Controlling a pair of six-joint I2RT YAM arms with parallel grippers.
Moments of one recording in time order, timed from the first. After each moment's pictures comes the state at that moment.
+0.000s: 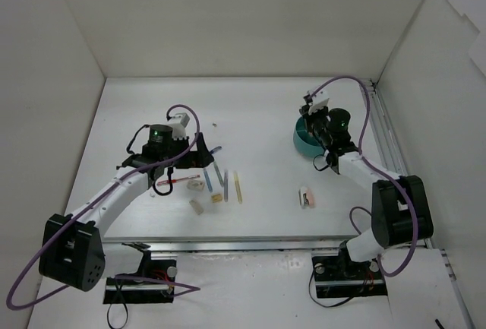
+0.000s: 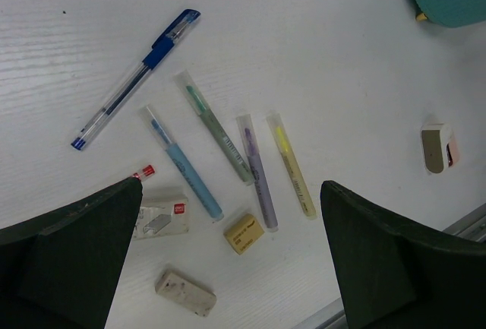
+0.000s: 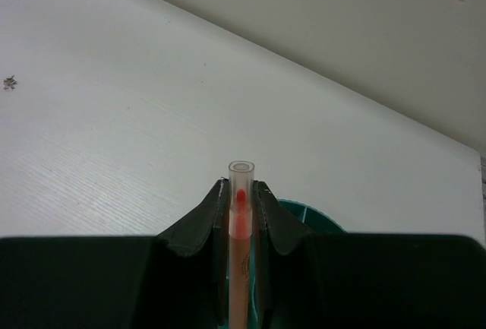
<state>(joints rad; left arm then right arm) -0.31 1.24 0.83 -0.24 0.28 -0.38 0.17 1.50 0.78 0.59 -0.19 -0.24</state>
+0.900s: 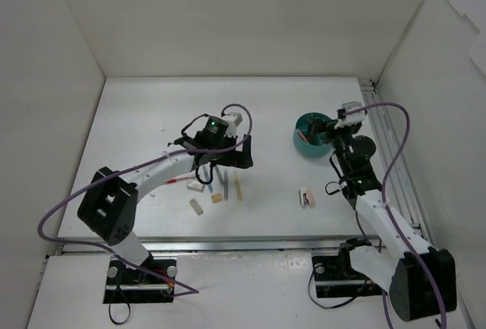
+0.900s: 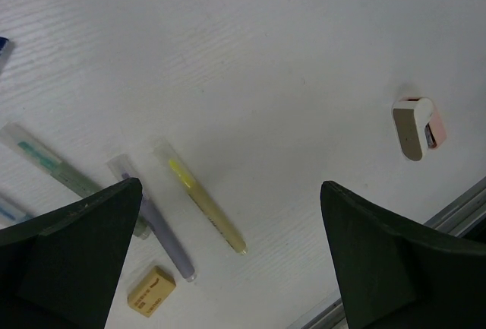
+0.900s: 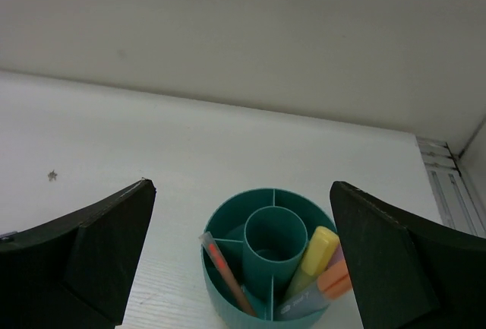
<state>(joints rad) -0.63 1.61 1.15 -0.30 0.19 -0.41 0.17 1.03 0.53 0.60 -0.06 -0.05</state>
